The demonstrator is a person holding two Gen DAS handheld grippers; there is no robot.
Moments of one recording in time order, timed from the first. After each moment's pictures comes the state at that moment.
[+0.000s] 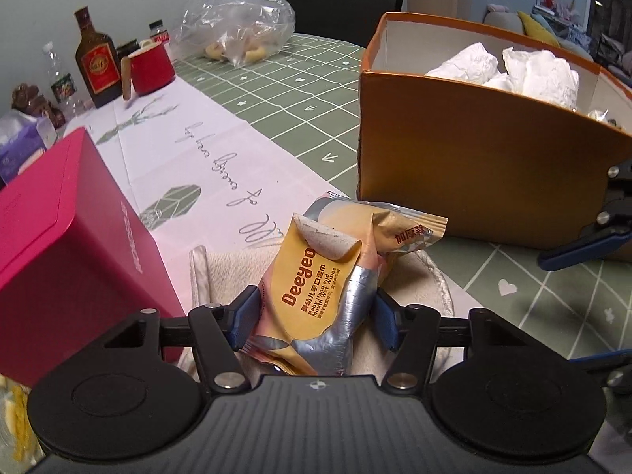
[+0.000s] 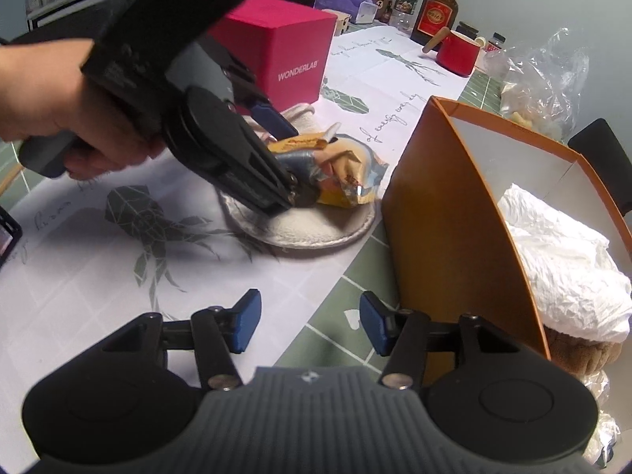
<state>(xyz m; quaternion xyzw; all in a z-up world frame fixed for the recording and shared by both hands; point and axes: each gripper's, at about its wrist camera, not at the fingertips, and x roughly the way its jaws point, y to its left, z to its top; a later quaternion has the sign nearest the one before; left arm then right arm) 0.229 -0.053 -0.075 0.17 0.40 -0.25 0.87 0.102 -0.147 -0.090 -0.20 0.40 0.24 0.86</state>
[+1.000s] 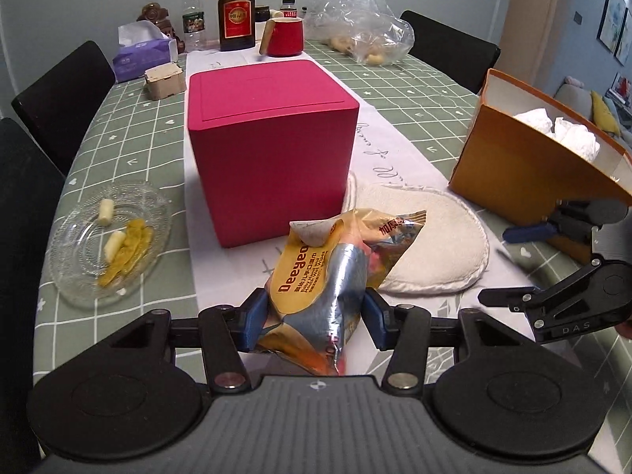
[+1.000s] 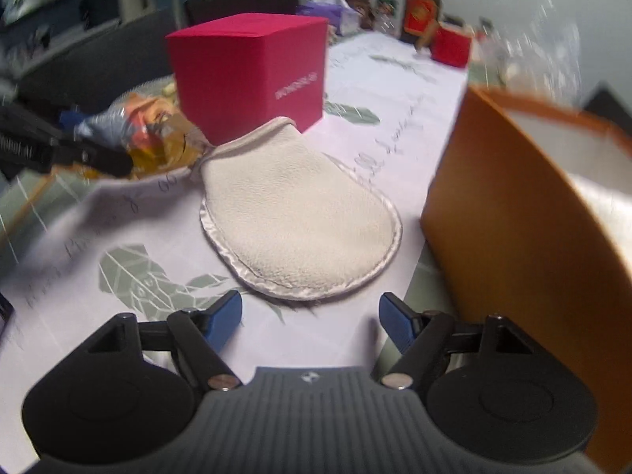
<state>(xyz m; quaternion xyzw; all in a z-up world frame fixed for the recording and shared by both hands) 0.159 0.076 -0.032 0.05 0.42 -0.14 0.89 0.123 -0.116 -0.112 -0.14 0.37 0.24 0.89</state>
